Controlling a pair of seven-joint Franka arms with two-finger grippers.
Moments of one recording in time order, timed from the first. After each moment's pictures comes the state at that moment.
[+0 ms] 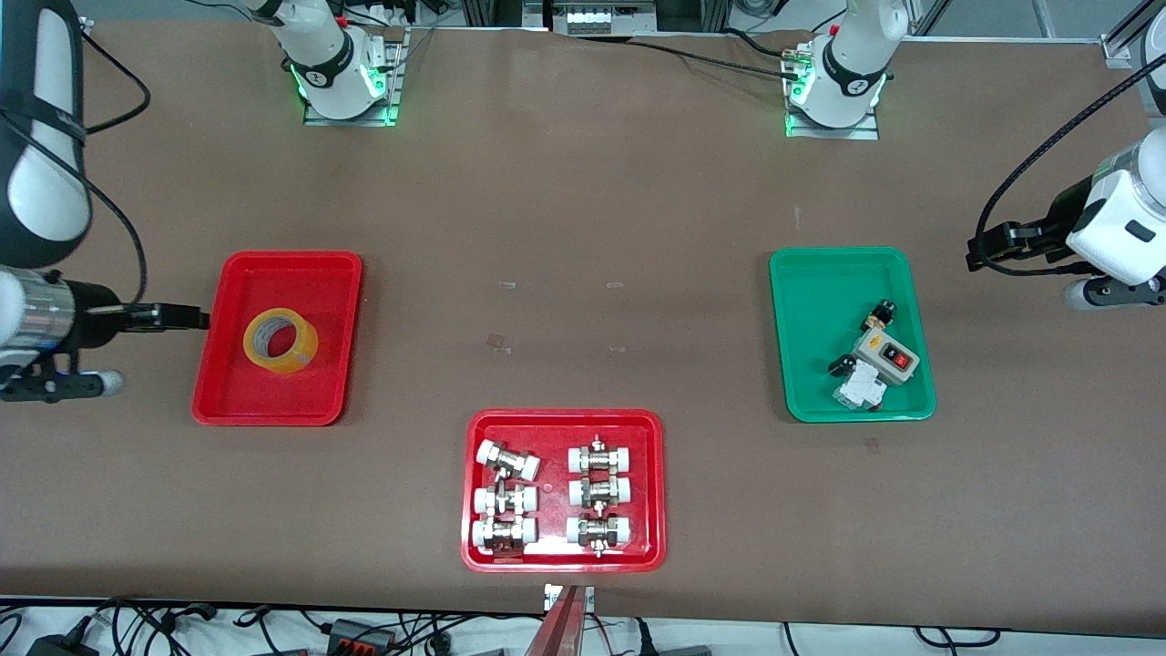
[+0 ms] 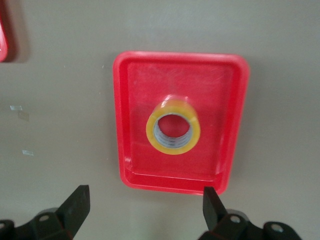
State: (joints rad) left arm 0.10 0.14 -0.15 -1.50 0.04 1.52 -0.16; right arm -0.05 0.47 -0.03 -1.24 0.08 1.49 -0.11
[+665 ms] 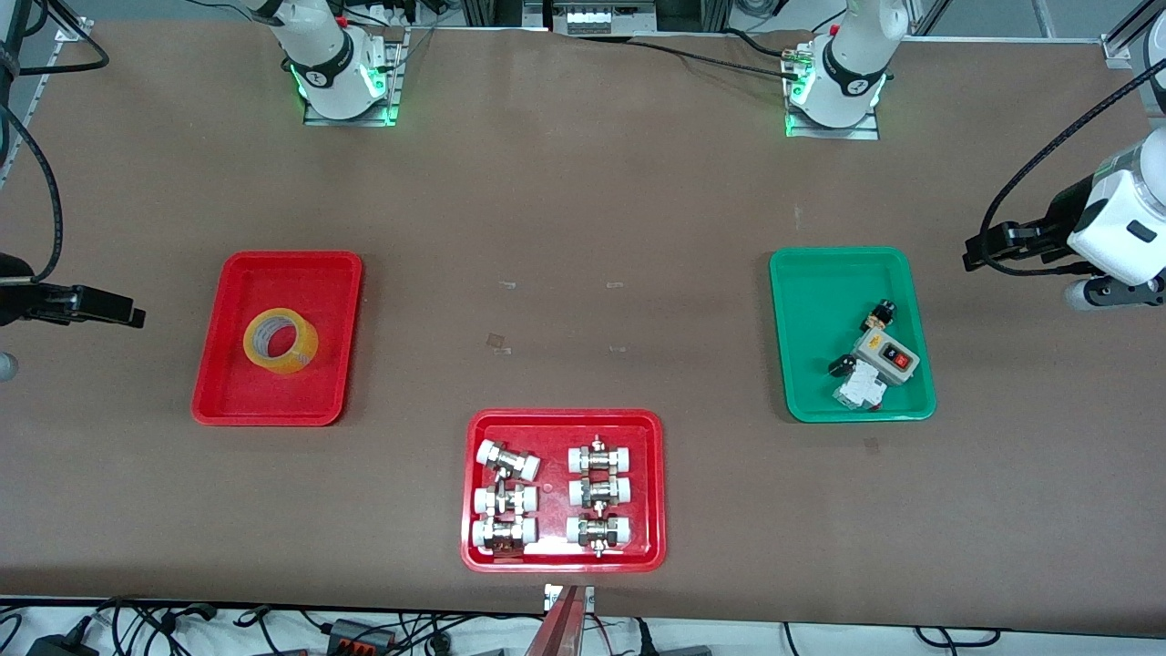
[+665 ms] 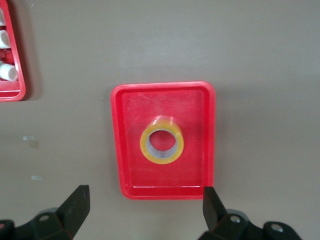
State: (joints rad) left arm 0.11 0.14 -0.14 -1.50 0.01 1.52 -0.16; right arm -0.04 0.42 -0.03 -1.13 0.03 1.47 -0.03
